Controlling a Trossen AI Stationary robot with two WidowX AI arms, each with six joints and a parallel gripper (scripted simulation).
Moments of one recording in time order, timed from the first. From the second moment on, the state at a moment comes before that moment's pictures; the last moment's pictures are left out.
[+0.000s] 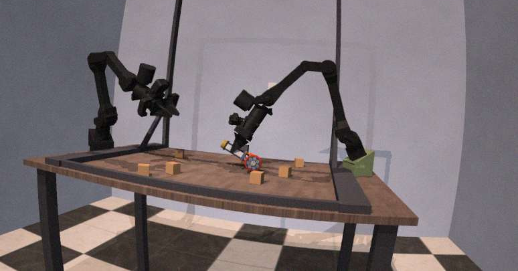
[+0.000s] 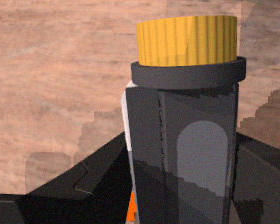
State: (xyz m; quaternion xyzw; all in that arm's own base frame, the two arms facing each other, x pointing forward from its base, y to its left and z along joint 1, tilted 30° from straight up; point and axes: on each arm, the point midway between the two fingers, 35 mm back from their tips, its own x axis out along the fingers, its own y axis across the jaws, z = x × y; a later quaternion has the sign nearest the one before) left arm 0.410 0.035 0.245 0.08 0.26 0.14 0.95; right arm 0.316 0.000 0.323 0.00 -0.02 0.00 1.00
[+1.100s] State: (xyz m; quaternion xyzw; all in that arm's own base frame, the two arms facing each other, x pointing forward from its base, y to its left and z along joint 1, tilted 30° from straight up) left arm 0.443 0.044 0.239 0.06 0.41 0.15 0.90; right arm 0.316 0.000 0.323 0.00 -0.02 0.00 1.00
